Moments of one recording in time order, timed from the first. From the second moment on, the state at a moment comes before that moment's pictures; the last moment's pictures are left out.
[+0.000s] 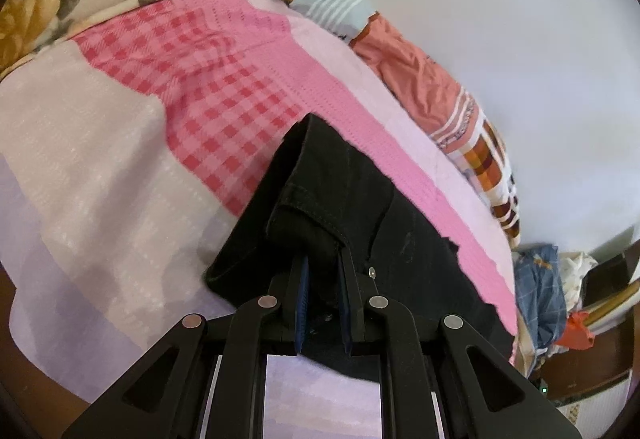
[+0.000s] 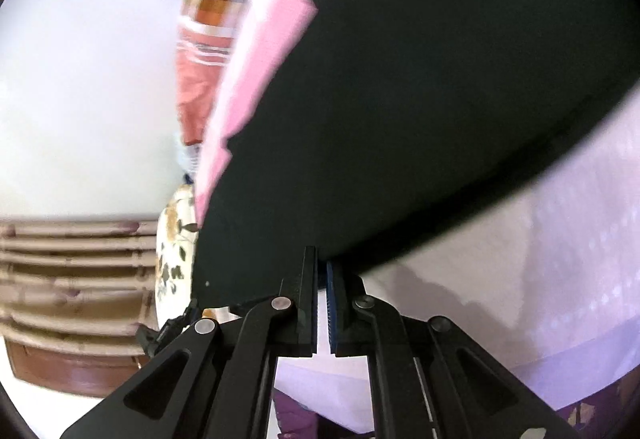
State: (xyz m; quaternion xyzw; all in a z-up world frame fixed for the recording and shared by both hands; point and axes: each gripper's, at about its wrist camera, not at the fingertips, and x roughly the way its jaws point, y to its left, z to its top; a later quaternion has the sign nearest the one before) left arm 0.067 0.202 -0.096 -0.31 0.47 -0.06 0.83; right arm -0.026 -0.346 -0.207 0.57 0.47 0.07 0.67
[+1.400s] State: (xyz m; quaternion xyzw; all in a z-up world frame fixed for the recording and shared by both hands) left arm 0.068 0.102 -0.119 -0.11 0.51 -0.04 0.85; right arm -0.153 -0.602 -0.209 0.59 0.29 -0.14 0.74
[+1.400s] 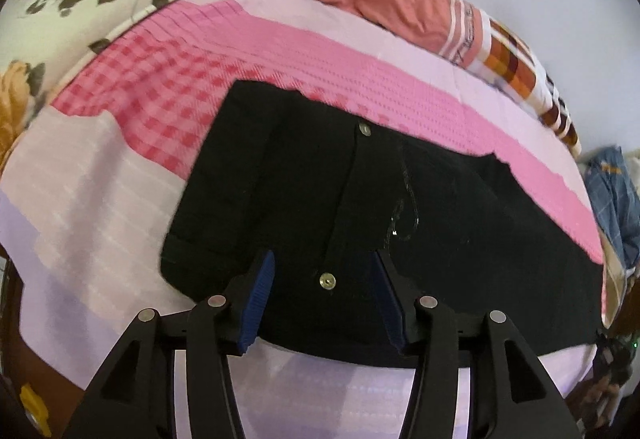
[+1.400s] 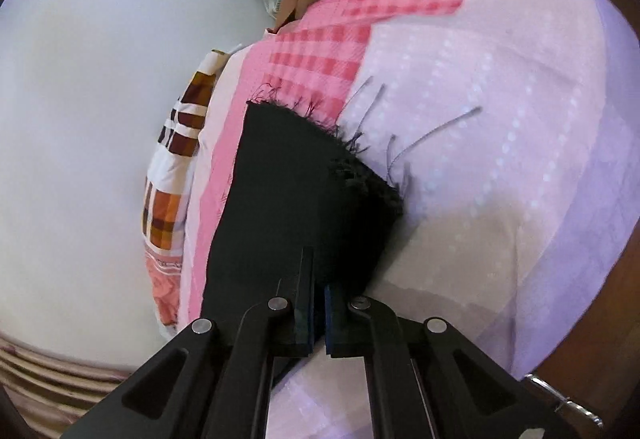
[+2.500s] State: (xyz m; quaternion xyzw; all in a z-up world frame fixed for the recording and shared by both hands) left arm 0.055 0.179 -0.130 -0.18 0.52 -0.05 0.83; right arm -0.105 -0.602 -0.124 0.56 0.21 -0.09 0.80
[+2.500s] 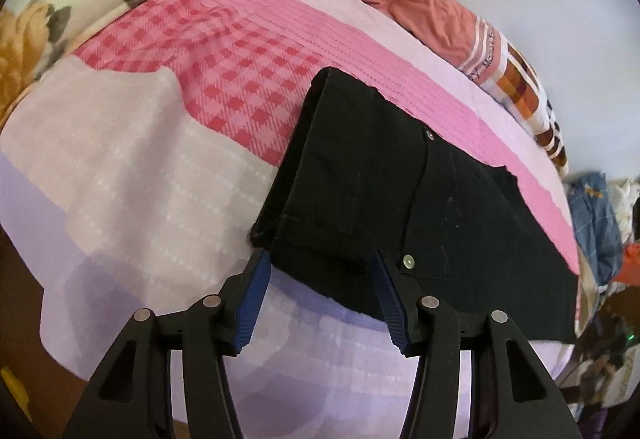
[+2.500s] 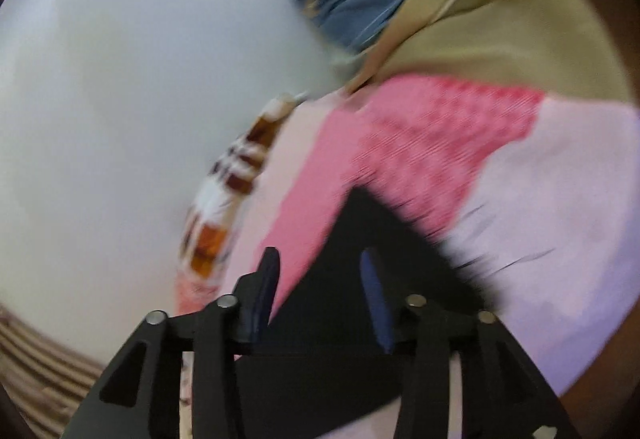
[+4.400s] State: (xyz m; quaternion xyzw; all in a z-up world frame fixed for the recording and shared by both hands) left arm 0.069 0.187 -0.150 -0.14 0.46 0.03 0.88; right arm 0.244 -0.195 -0.148 -0.02 0.47 0.33 0.82
